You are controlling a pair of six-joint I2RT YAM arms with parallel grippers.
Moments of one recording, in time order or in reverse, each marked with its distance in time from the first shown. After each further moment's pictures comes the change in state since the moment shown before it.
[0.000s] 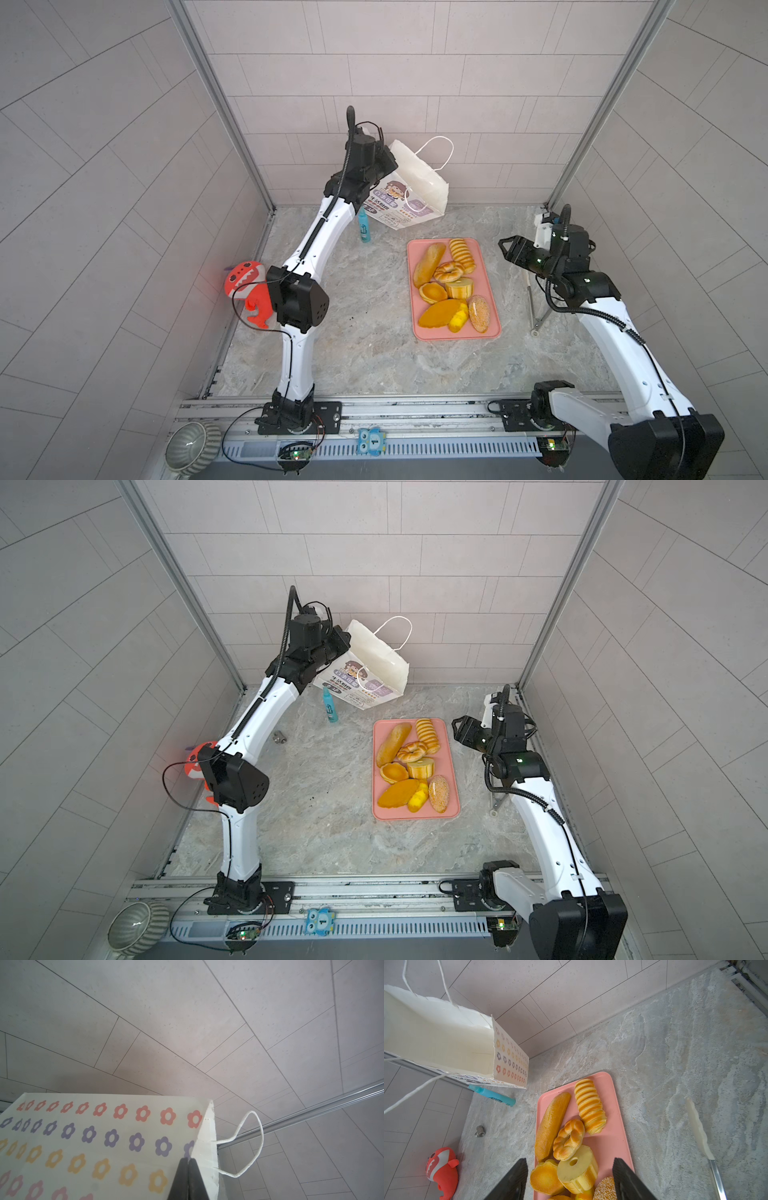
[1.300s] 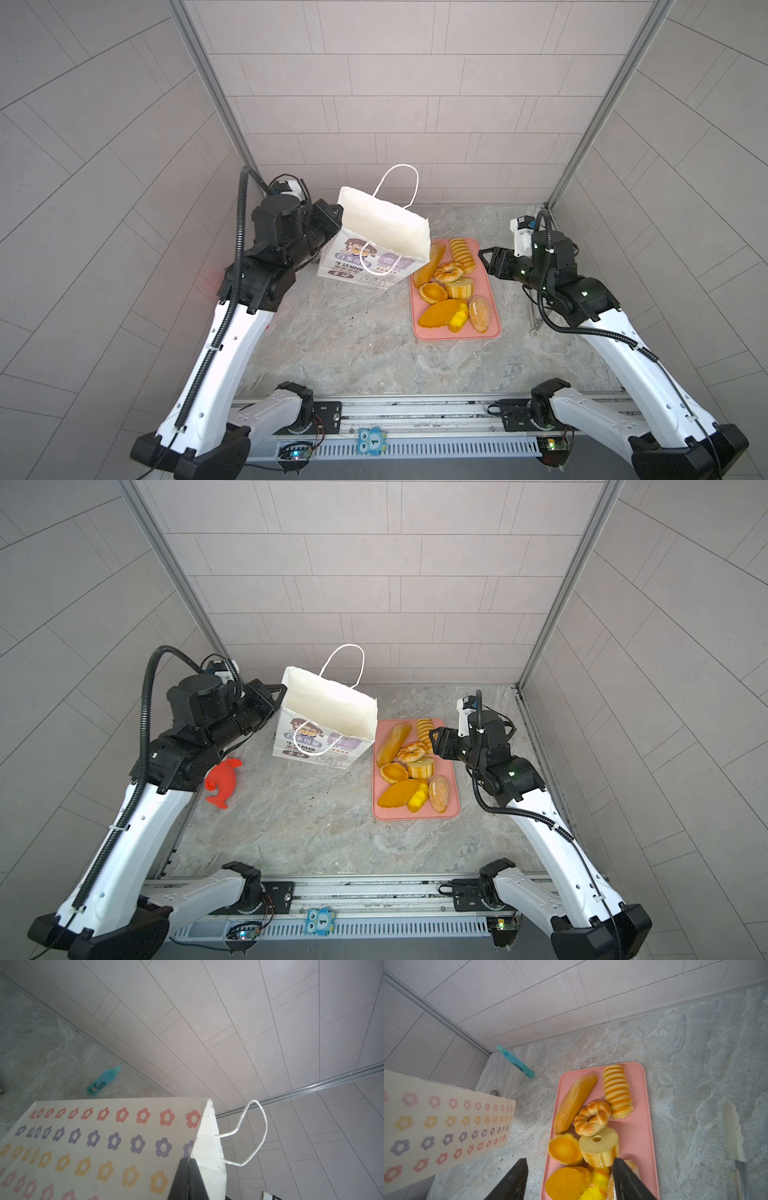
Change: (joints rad) left arm 0.040 -0.989 -0.820 -0.257 -0.006 -0.194; right arm 0.314 -0.063 0.057 -0.116 0.145 -0.054
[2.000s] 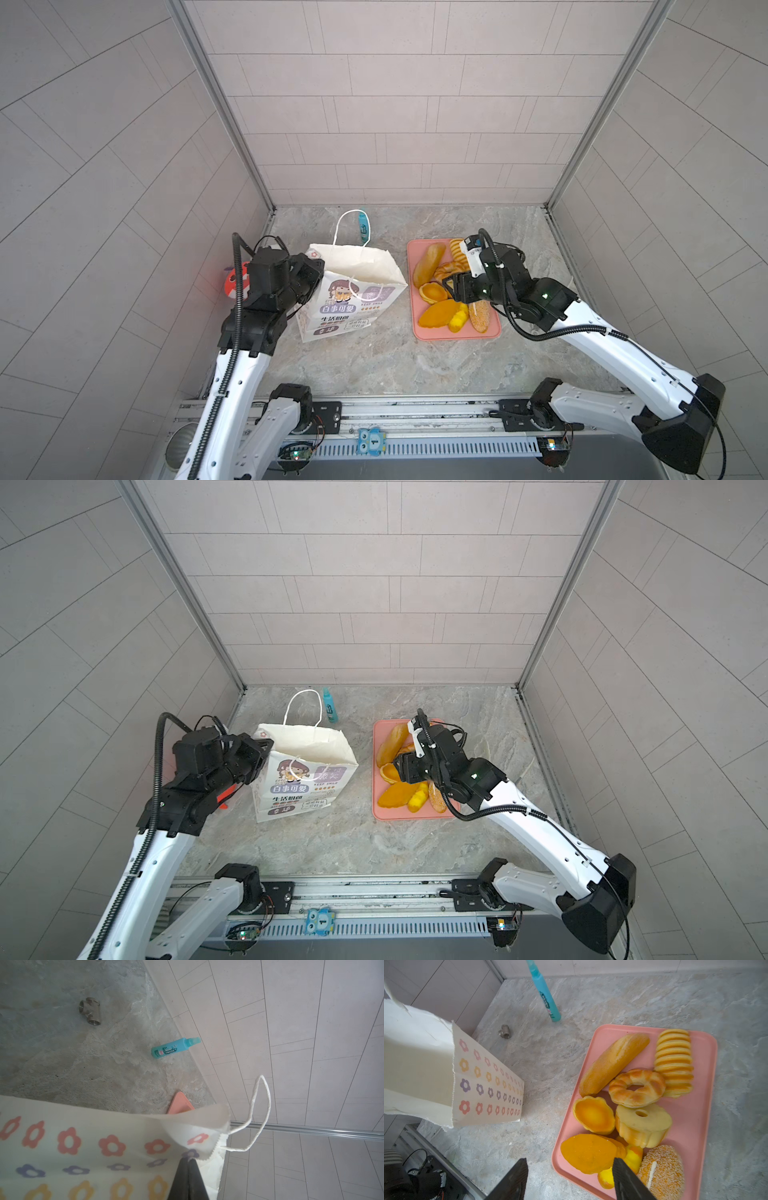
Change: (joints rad) left arm 0.231 -0.296 -0.472 -0.015 0.135 -0.159; right arm 0.348 0.109 -0.034 -0.018 0.098 -0.026
